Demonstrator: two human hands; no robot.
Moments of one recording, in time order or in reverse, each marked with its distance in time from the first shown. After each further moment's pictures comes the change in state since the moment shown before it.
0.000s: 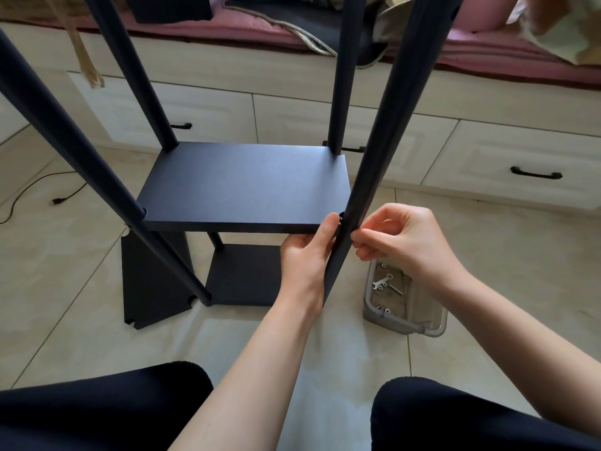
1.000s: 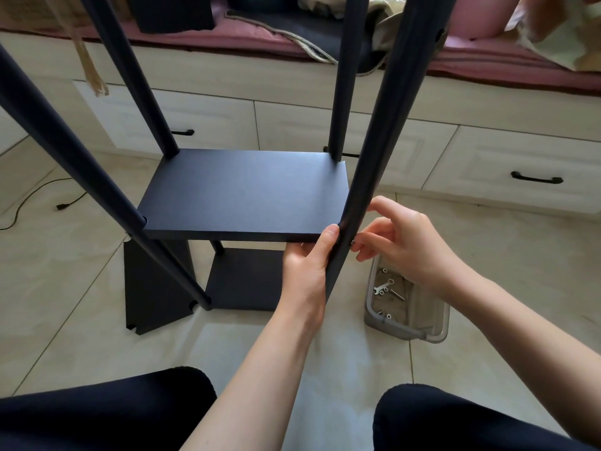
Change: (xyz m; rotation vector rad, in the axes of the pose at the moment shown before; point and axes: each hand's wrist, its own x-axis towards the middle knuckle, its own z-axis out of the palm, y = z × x) left_hand -0.006 -0.001 0.001 0.017 0.042 0.010; right_hand 0.009 -0.002 -0.006 -0.327 -0.151 -0.248
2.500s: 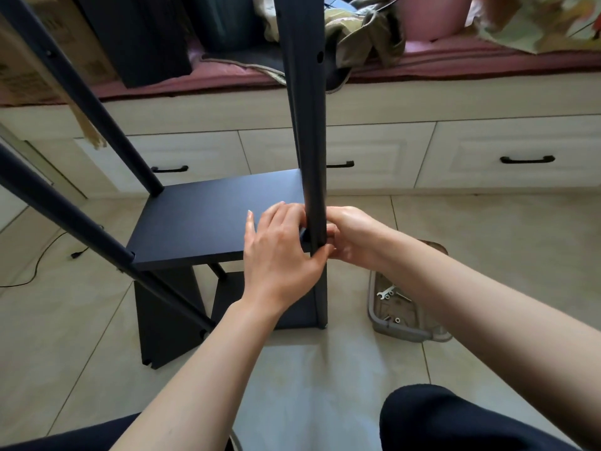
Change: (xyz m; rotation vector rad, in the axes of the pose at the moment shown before) left_hand 0.011 0.056 0.006 1.596 -0.082 0.679; right_hand 0.054 0.009 0.023 0.812 -0.177 0.429
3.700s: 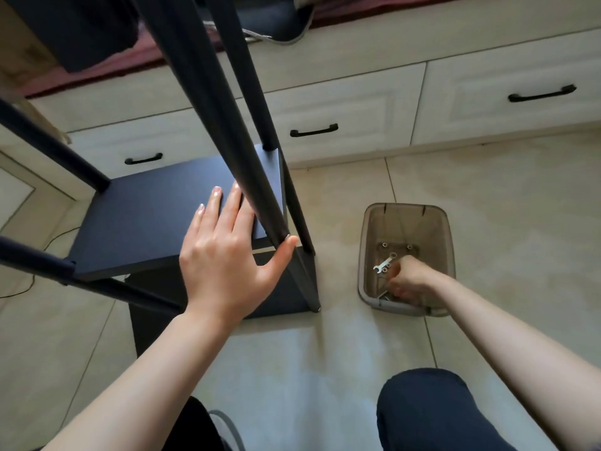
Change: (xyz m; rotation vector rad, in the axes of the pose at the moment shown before) left_hand -0.013 -0.020 0.020 0.448 0.066 0.149; right_hand -0.009 0.171 -0.155 -0.824 0.343 0.523
